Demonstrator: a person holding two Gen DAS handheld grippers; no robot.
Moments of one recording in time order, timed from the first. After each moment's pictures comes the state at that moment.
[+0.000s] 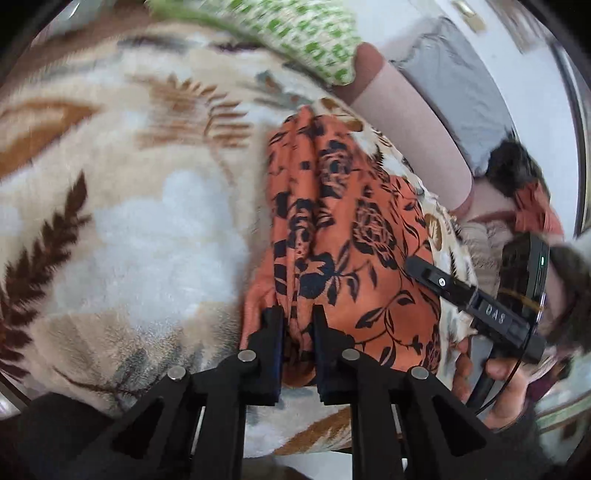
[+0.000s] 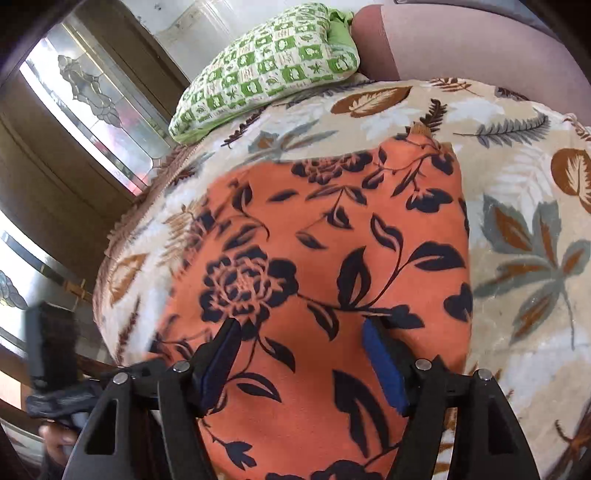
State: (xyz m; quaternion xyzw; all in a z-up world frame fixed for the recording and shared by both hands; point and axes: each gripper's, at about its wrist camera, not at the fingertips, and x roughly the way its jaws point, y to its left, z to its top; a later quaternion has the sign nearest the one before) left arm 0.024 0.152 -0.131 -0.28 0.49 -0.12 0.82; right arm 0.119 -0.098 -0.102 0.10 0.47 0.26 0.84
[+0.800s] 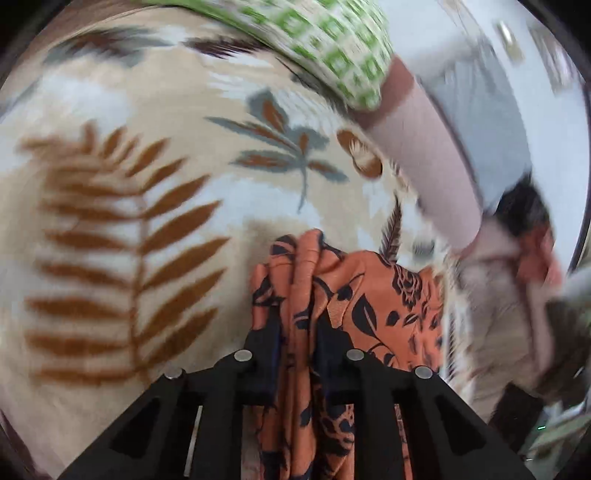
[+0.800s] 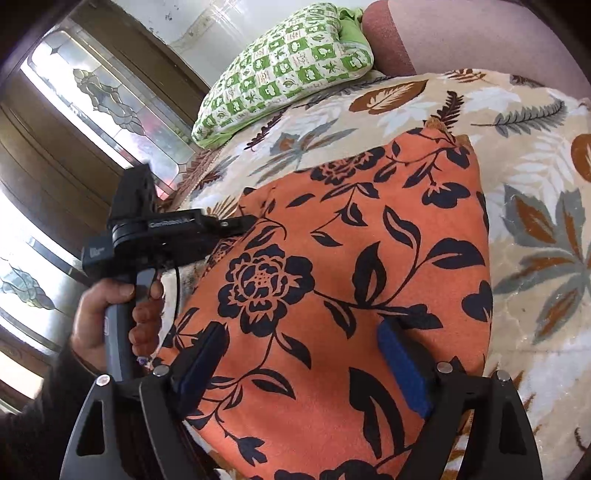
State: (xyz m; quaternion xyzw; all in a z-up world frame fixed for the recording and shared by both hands) left arm 0.173 0.187 -0.153 -0.36 0.49 -0.12 0.78; right arm 0.126 -0.112 -0.110 0.15 0.48 0.31 0.81
